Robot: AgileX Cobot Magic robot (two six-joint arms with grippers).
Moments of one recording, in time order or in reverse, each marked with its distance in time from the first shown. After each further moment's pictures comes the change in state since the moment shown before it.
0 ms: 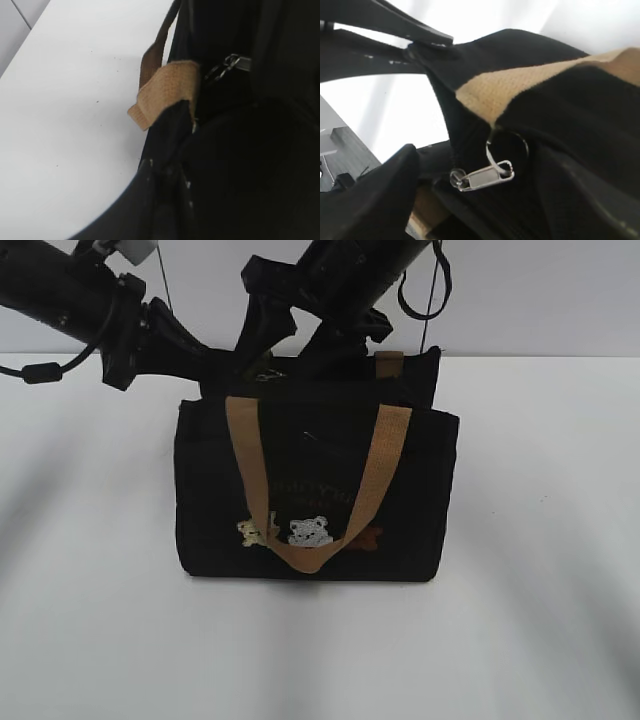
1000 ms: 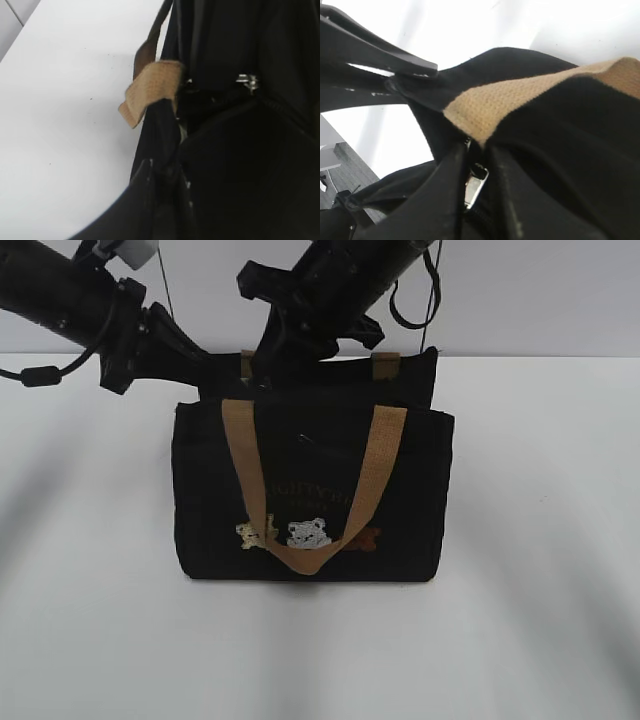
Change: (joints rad) left arm 0.002 0.006 0.000 0.008 0.016 0.000; right arm 0.000 0.028 0.000 0.009 -0.054 0.012
